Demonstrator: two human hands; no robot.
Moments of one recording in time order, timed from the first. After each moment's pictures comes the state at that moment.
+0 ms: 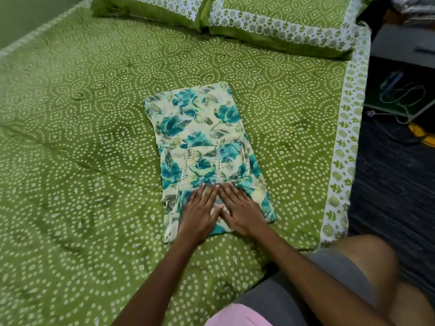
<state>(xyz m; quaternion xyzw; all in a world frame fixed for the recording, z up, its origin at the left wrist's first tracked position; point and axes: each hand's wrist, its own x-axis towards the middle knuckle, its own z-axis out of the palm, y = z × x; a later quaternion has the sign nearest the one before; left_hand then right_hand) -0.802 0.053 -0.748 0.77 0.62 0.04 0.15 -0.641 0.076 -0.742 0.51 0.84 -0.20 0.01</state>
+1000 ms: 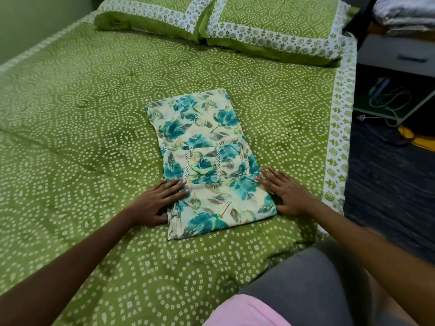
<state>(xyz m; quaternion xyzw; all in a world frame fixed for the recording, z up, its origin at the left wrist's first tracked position) -0.948 0.088 -0.723 0.93 0.37 -0.03 0.04 -0.517 0.113 -0.725 0.43 0.90 -0.08 0.07</state>
